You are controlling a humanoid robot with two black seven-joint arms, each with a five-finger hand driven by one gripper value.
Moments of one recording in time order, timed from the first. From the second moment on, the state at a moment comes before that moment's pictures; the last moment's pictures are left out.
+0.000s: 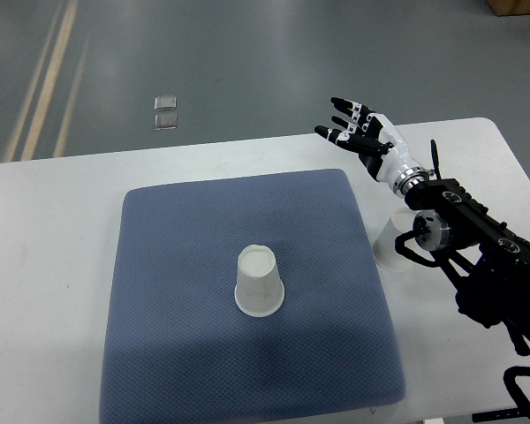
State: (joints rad) left arm -0.03 0.00 -0.12 -0.17 0.11 0.06 0.09; right arm 0.58 -0.08 1.04 0.96 -0.70 -0.04 0.12
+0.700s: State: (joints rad) left arm -0.03 0.00 -0.12 -0.16 0.11 0.06 0.09; right arm 0.59 -0.09 1.04 0.96 -0.70 -0.03 0.13
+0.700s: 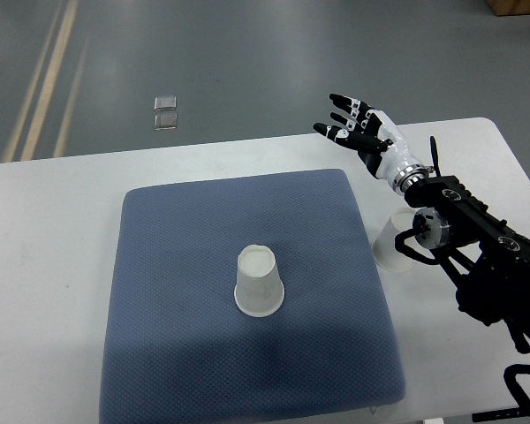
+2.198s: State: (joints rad) left arm -0.03 0.00 -0.12 -0.16 0.11 0.06 0.09; right arm 0.62 -0.28 1.02 0.99 -0.88 0.36 0.14
